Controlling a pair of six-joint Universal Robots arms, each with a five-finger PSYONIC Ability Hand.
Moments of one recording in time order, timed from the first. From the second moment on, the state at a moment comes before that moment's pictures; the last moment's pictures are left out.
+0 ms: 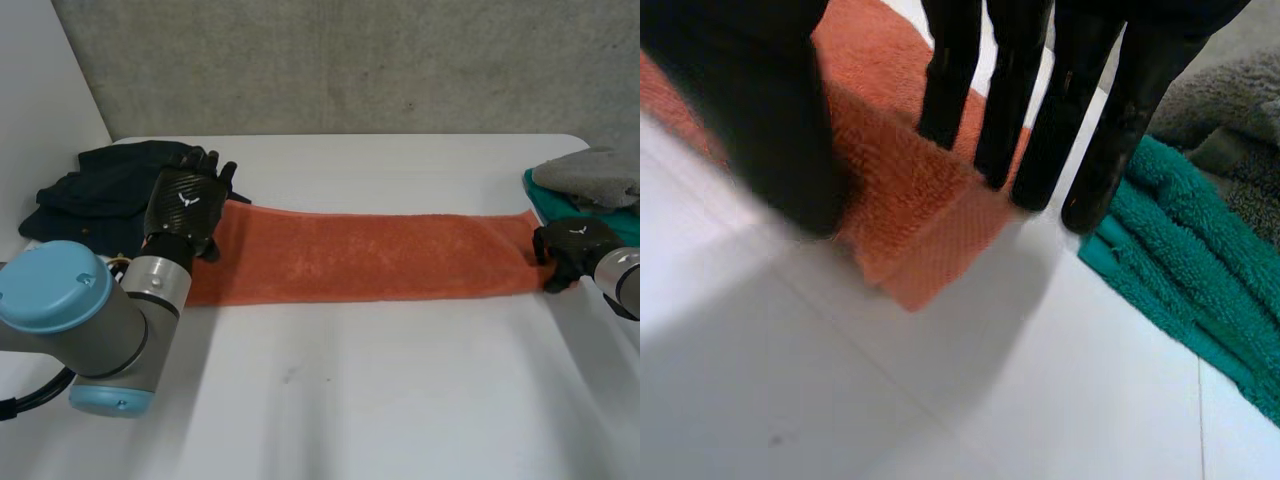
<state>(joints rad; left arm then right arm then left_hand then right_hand) 4.28 -1.98 -1.77 3.85 -1.58 3.63 1.51 -0.87 1.34 -0.02 1.23 2.58 0.19 0.20 0.21 0.20 0.05 0.82 0.97 0.94 0.94 0.74</state>
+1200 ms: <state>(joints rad) 4.31 -1.81 -1.90 3.85 -1.59 3.63 2.26 -0.77 1.22 -0.33 1.10 2.20 0.19 0.20 0.21 0.20 0.05 0.55 0.69 0.72 0.72 0.55</state>
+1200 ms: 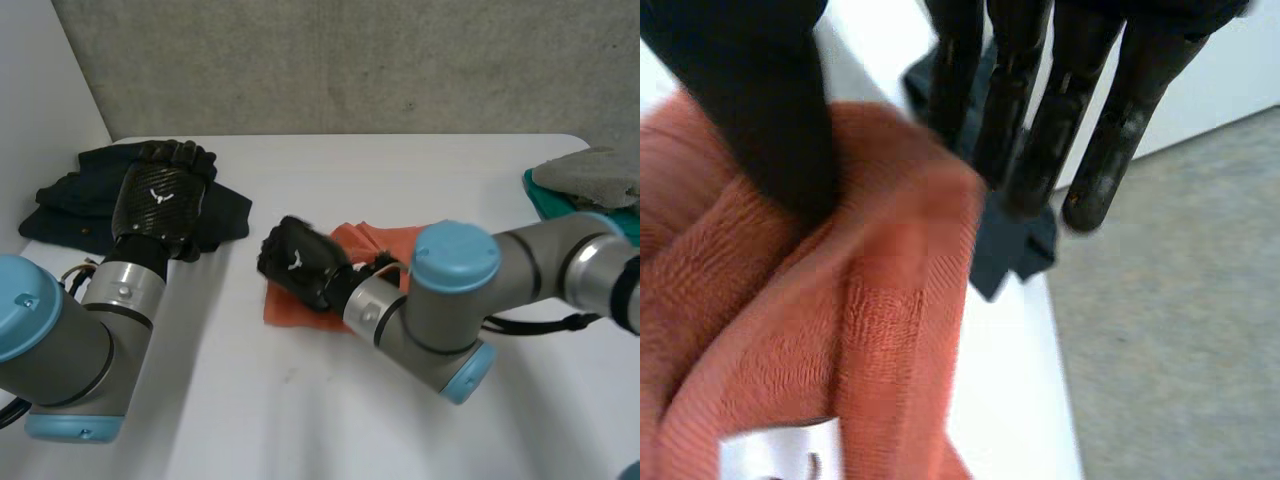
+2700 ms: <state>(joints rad) 4.03 -2.26 -1.31 3.58 -1.67 3.56 1.92 -1.01 1.60 -0.17 1.39 2.65 0.19 0.21 0.21 0.20 0.05 0.39 0.42 0.46 0.46 0.28</state>
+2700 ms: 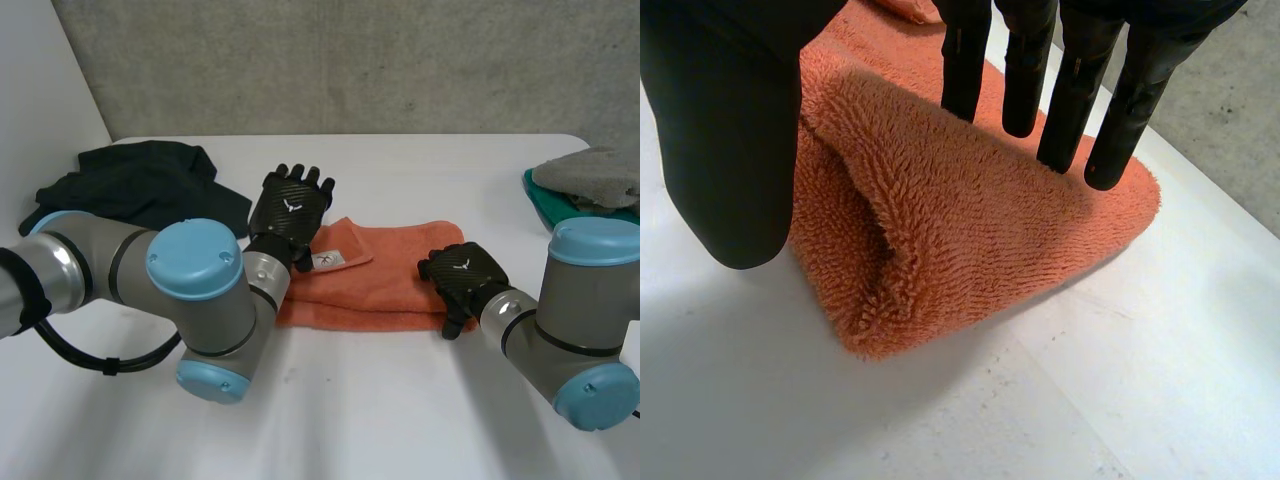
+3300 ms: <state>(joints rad) 4.20 -2.48 -1.06 3.58 -1.82 3.67 1.92 -1.01 1.60 -0.18 1.39 2.65 0.20 0.21 0.21 0.21 0.05 0.43 0.48 0.50 0.49 0.31</state>
